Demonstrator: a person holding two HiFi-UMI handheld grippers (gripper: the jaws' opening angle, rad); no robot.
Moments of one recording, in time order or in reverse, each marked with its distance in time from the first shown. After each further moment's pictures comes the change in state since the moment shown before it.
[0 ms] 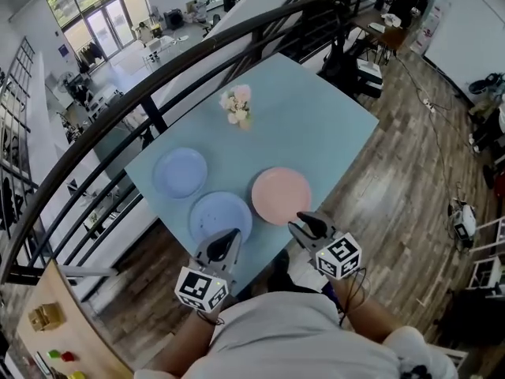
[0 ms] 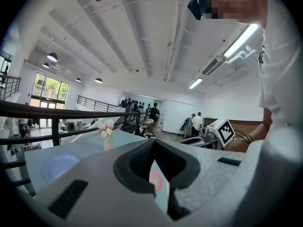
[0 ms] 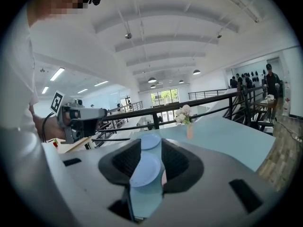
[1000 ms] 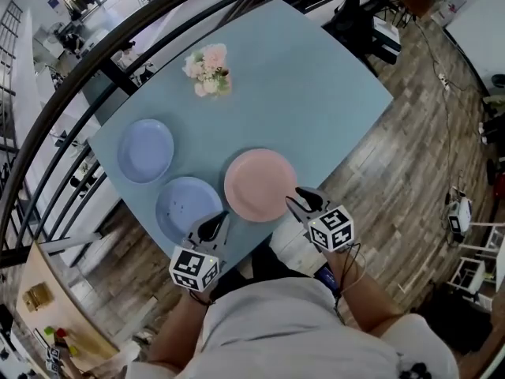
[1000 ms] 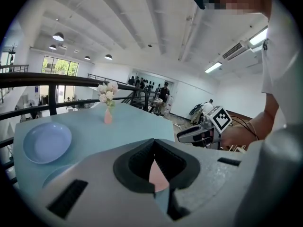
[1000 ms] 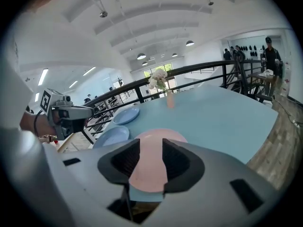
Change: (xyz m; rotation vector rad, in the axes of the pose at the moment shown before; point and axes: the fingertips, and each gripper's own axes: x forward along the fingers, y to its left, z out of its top) left arm 0.135 0.040 -0.117 -0.136 0.261 0.097; right arm 0.055 -0.166 -0.110 0.137 0.306 0.008
